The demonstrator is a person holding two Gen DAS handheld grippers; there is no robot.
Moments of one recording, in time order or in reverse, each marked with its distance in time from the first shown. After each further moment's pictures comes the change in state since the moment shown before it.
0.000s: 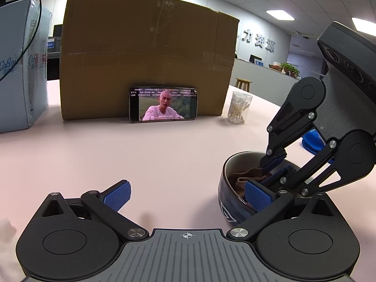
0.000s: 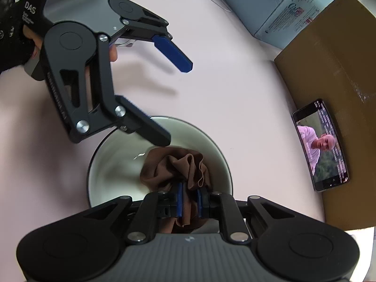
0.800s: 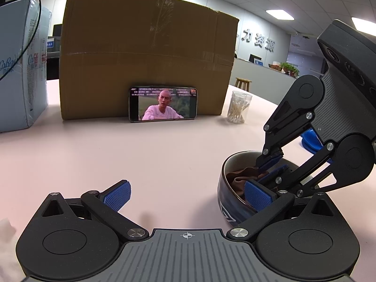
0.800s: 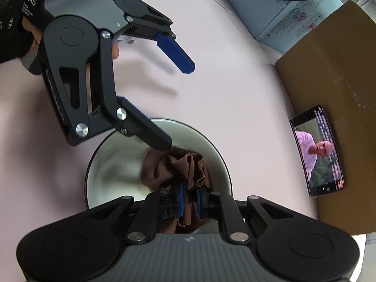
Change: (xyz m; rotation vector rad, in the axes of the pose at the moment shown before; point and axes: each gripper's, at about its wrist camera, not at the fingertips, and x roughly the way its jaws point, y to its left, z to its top) left arm 0.001 0.000 0.001 0.000 0.002 -0.001; right arm 0.004 0.002 0.008 -0.032 0.023 -0.041
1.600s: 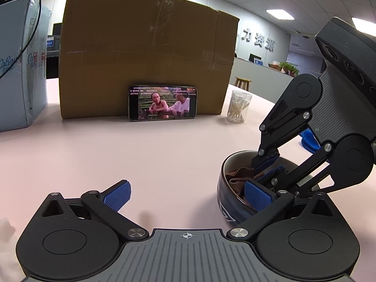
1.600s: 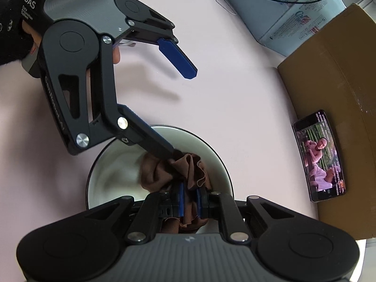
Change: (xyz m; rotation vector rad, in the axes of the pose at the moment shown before) left arm 0.001 0.002 0.000 -0.004 0.003 -0.005; right arm -0.001 0.002 0.006 -0.007 -0.015 0.004
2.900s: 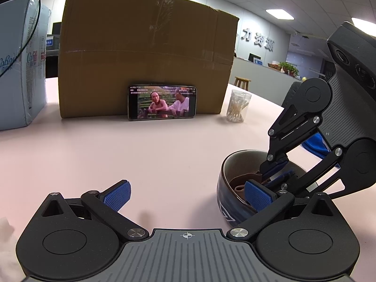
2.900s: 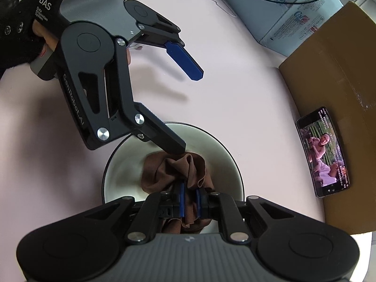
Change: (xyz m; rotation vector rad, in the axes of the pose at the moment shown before) left arm -0.002 -0.002 -0.002 -0.002 0.003 -0.004; right arm -0.004 0.003 -0.005 0.024 -0.034 0.030
